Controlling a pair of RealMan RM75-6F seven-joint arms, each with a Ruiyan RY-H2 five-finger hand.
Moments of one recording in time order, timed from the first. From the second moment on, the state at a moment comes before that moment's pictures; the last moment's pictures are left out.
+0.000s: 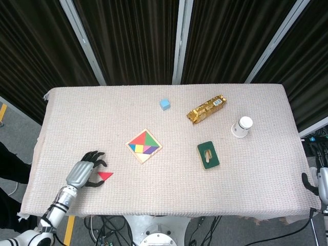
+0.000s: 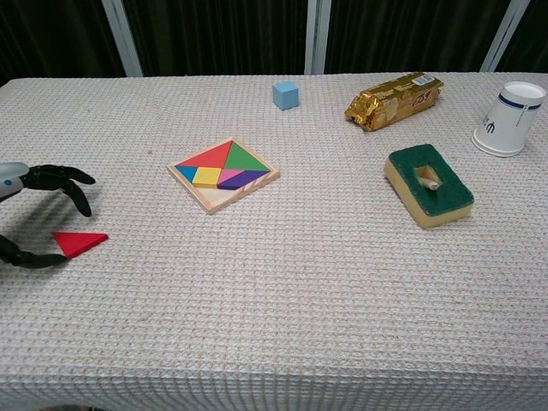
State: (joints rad) left arm -0.37 -1.47 -0.02 -1.47 1.41 1.08 -0.05; right arm 0.05 -1.08 0.12 -1.54 -1.35 1.44 -0.01
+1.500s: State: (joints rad) left arm -0.39 -1.49 -0.01 -1.47 1.38 1.06 -0.06; right arm 0.05 -1.09 0.12 -1.53 -1.34 1.44 -0.02
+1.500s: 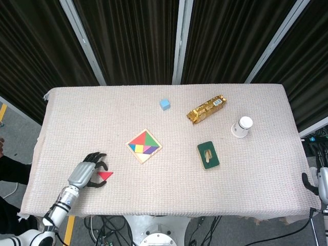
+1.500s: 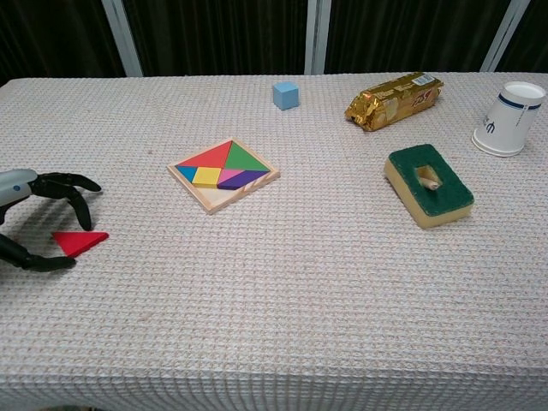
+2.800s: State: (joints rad) left arm -0.44 -1.46 -0.07 -1.58 1.36 1.03 -0.06; right arm 0.05 -1.08 0.14 -1.54 -1.33 1.44 0.00
